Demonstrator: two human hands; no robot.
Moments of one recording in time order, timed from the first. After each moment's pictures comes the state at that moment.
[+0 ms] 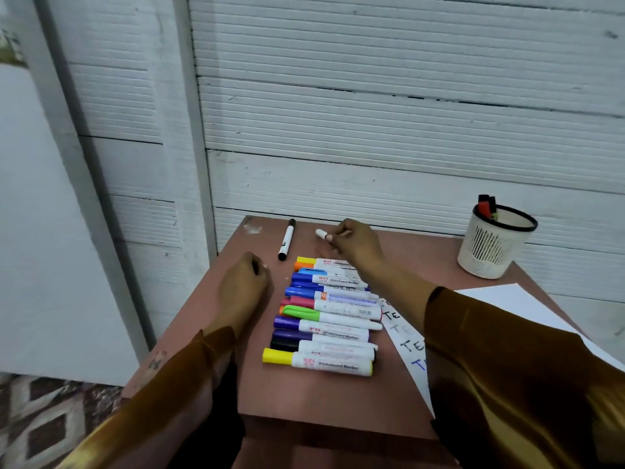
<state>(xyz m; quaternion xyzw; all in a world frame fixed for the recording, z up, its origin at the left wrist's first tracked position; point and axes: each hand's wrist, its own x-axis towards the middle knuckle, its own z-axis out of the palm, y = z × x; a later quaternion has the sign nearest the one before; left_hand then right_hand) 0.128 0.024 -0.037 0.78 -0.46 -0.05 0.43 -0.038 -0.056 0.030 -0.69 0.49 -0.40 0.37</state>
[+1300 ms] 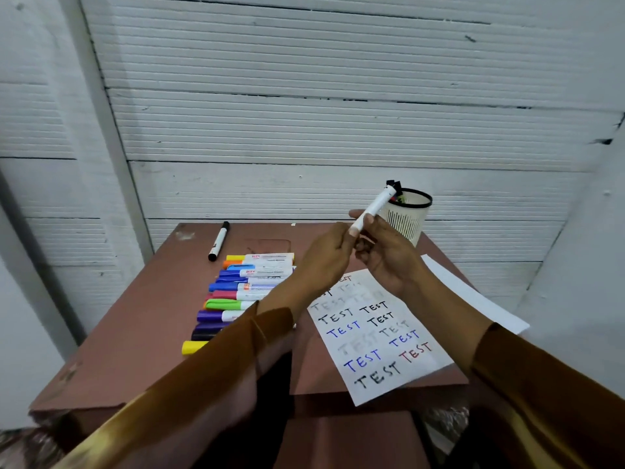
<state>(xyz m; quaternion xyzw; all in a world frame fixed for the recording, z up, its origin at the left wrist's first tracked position) -0.082 0.031 0.049 0.52 -0.71 -0.21 0.43 -0.206 -0.008 0.042 -0.50 0.24 -0.52 0.65</state>
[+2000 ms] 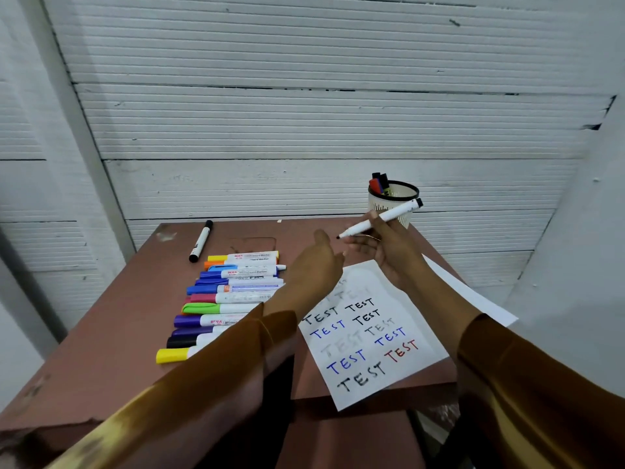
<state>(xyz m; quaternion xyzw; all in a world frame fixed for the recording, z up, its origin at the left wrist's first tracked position) -0.102 0.007 0.025 0.66 -0.68 -0.14 0.29 -0.238 -0.037 0.028 -0.49 0.30 -0.56 0.60</state>
